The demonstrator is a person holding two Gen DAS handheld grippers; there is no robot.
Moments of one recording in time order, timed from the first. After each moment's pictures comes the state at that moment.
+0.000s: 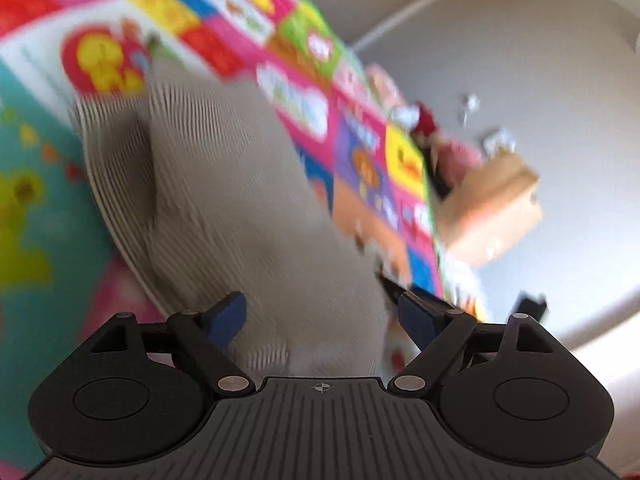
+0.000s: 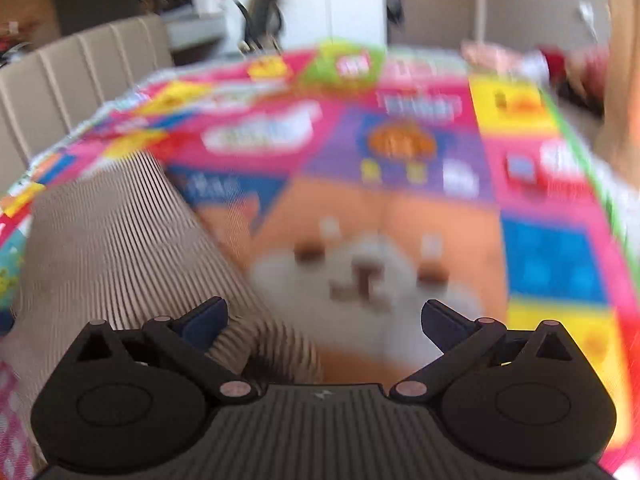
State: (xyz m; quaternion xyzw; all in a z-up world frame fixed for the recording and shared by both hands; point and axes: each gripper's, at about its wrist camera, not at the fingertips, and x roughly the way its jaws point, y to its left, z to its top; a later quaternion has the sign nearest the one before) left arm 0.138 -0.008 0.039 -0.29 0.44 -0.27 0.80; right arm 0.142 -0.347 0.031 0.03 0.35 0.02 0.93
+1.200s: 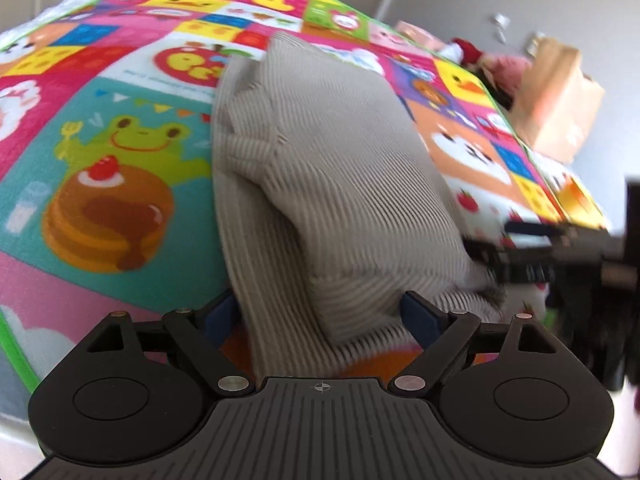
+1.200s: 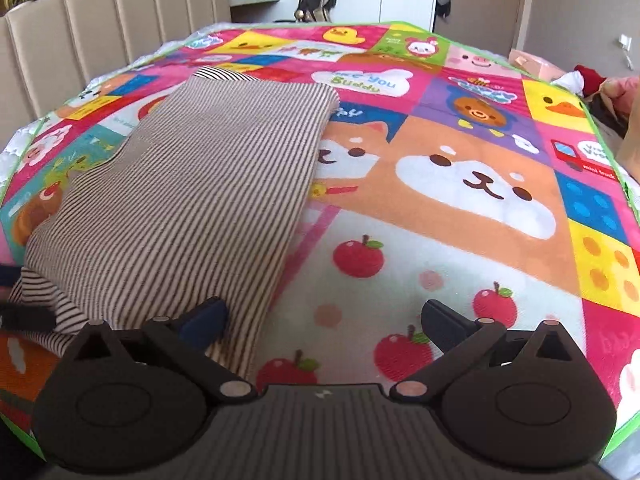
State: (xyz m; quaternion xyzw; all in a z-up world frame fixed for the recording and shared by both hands) left arm 0.029 0.022 0.021 -0.08 0.43 -0.20 0.87; right arm 0.049 -0.250 0.021 -0.04 0.40 0.07 0.91
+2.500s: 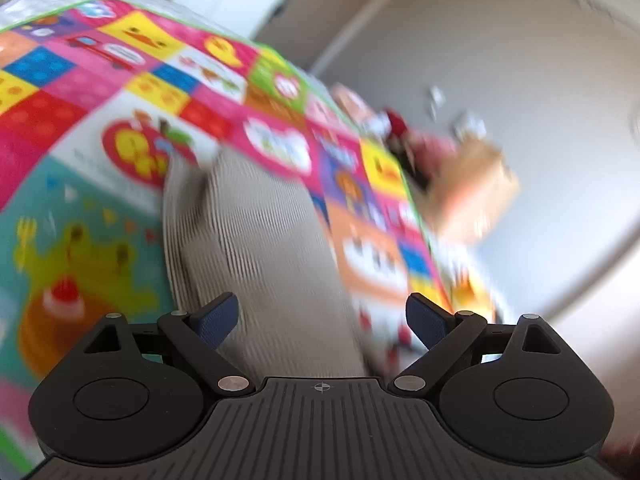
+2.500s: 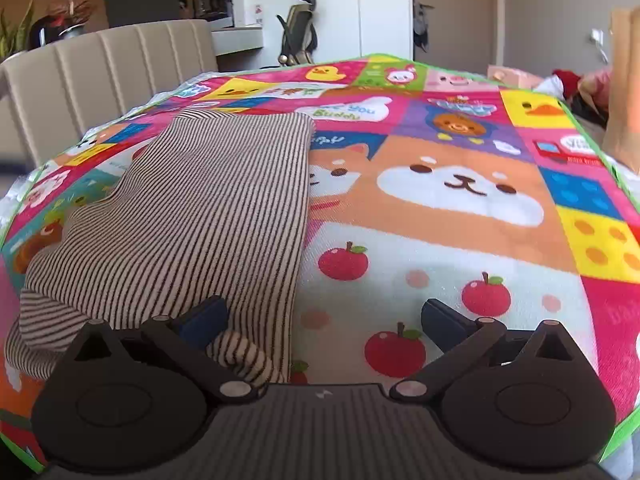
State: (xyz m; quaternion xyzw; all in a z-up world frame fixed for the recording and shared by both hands) left arm 0.100 0.070 0.097 -0.23 0.36 -0.30 0.85; right arm 0.031 -0.266 0.007 0.01 0.33 0.07 0.94
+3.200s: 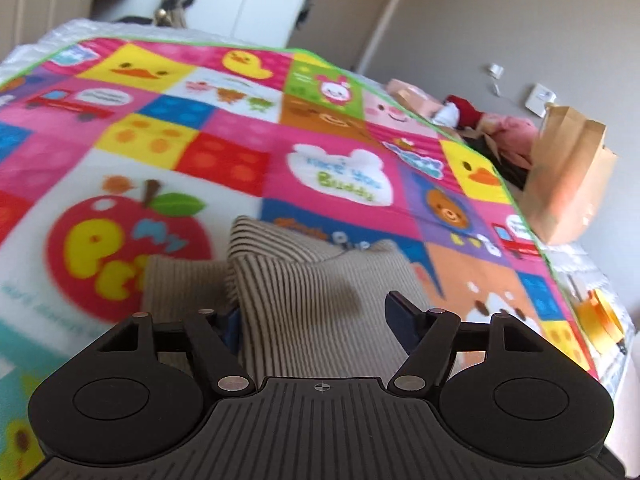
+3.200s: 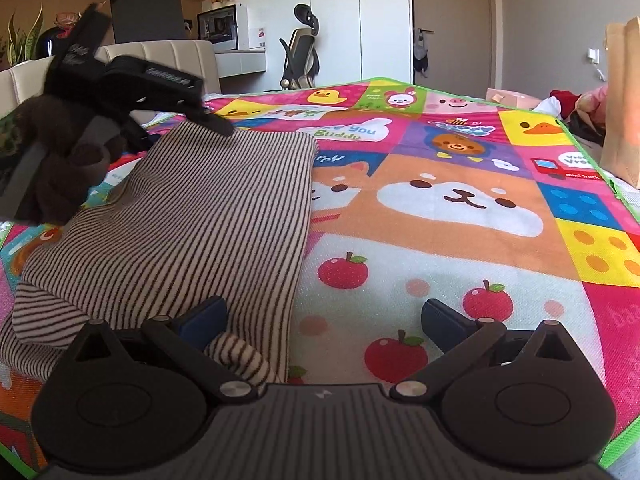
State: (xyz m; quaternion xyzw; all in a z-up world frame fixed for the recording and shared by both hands) left arm 0.244 -0.025 0.050 -0.11 0.37 -0.23 0.89; right arm 0.025 -0.265 0.000 0.01 0.29 0.07 0.96
